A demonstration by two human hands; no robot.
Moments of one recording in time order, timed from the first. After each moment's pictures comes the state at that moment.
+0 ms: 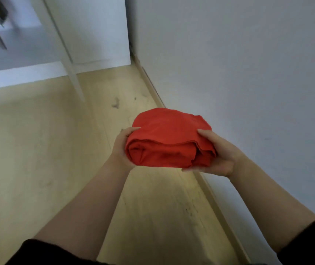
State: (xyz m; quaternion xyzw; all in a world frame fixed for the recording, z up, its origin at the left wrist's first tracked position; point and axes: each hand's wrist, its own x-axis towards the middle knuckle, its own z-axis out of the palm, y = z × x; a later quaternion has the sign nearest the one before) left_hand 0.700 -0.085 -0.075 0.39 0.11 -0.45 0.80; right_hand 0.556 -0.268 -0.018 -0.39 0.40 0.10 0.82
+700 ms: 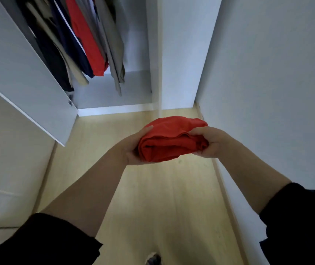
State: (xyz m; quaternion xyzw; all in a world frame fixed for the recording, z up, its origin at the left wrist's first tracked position) left_hand 0.813 0.152 0.356 0.44 0.17 -0.52 0.71; right_hand 0.749 -0.069 0.408 -0.50 0.41 0.19 0.74
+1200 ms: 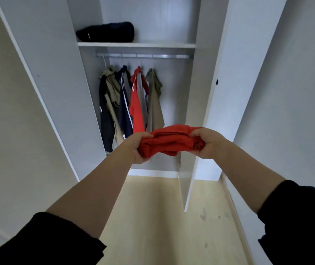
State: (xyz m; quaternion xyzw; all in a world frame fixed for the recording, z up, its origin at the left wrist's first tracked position) left_hand 0.928 0.284 0.578 0.53 0.17 -0.25 0.79; right_hand 0.893 0.082 0.614 -0.56 0.24 0.10 0.79
